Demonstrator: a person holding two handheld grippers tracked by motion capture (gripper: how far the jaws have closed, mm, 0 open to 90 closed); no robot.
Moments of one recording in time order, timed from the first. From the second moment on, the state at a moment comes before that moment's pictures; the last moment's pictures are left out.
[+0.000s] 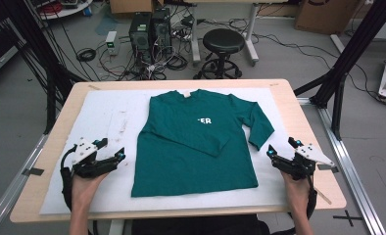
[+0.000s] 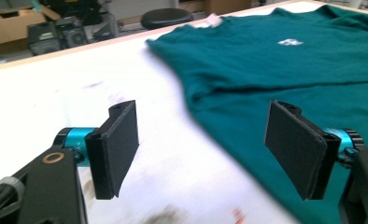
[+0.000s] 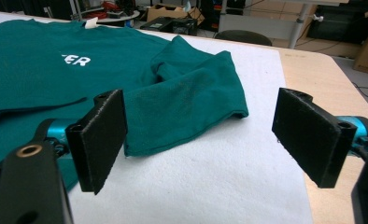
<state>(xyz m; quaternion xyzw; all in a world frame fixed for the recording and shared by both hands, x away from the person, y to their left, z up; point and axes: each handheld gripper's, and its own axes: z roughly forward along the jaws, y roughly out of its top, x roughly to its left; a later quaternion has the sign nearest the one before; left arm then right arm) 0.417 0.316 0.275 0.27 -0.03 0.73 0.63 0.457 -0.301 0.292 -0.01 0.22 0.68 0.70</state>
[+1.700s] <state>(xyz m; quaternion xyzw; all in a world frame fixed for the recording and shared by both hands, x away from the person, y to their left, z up) 0.435 0.339 0.273 0.24 -0.01 0.71 0.66 0.448 -0.242 0.354 0.06 0.41 0.57 0.72</state>
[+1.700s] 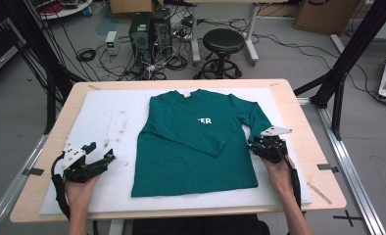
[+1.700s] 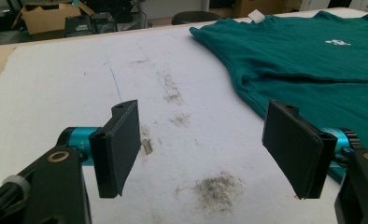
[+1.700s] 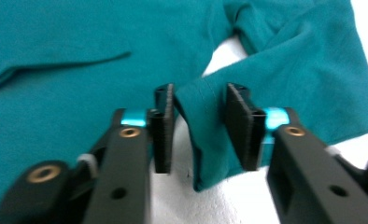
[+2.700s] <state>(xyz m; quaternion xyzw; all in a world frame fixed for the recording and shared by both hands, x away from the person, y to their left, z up) 0.435 0.338 0.273 0.24 -0.01 0.71 0.66 0.383 -0.206 0.343 -0.05 0.43 0.62 0.66</state>
